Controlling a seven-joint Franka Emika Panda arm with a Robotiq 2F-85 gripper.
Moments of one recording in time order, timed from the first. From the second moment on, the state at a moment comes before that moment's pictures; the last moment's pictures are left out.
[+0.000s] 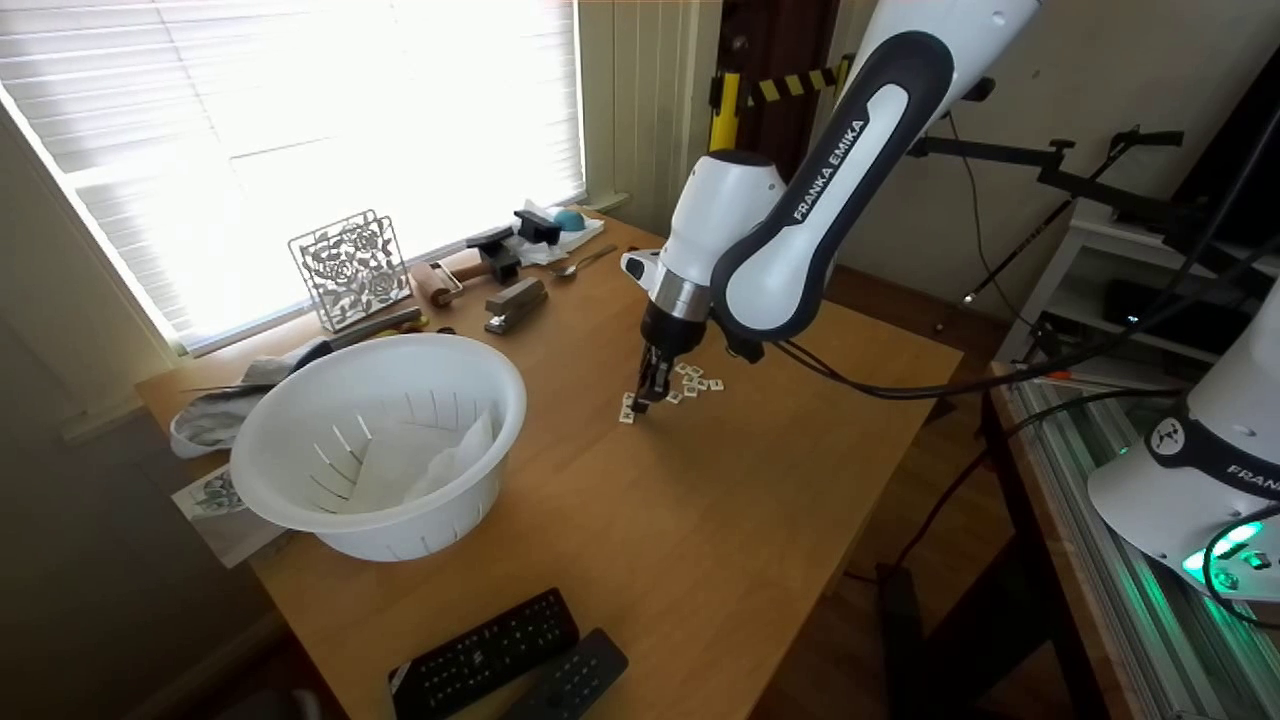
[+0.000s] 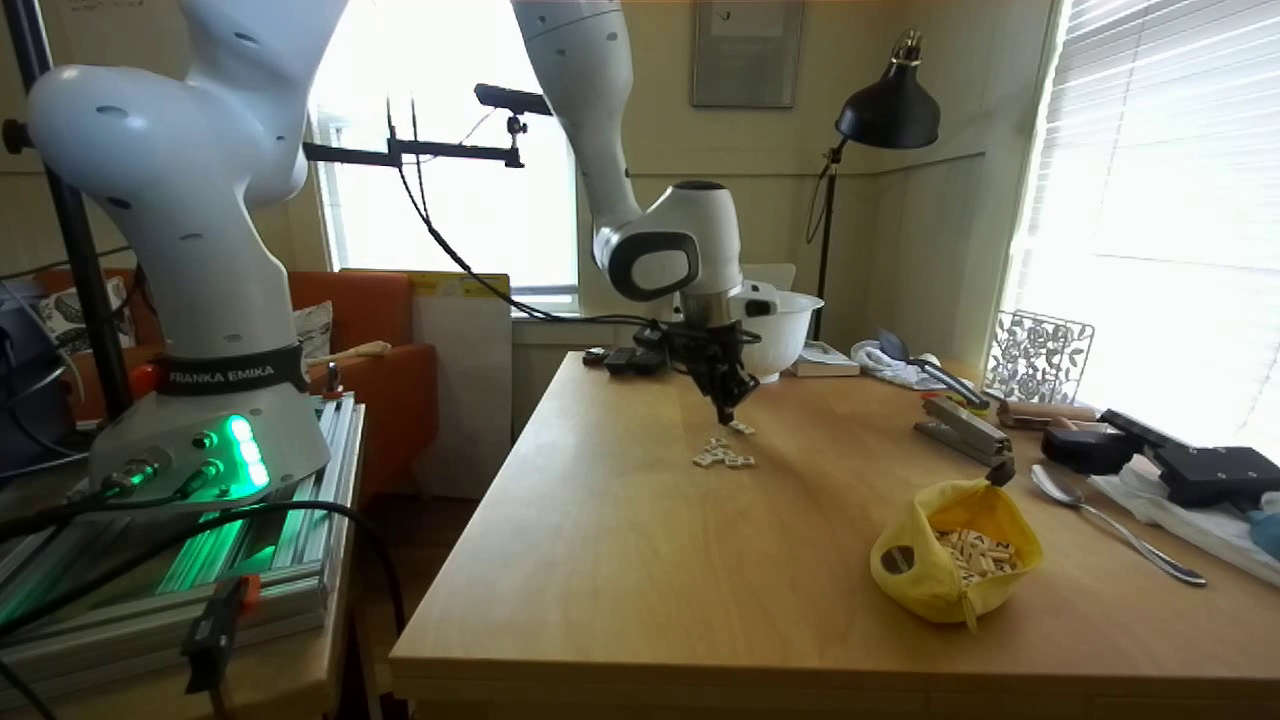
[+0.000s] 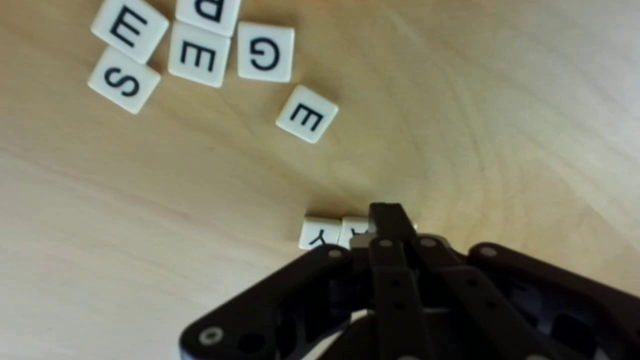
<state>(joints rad) -0.35 0.58 0.25 -2.21 0.03 3.04 -0.42</state>
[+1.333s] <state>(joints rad) -0.36 0.59 0.26 -2.18 0.03 3.04 -0.42</state>
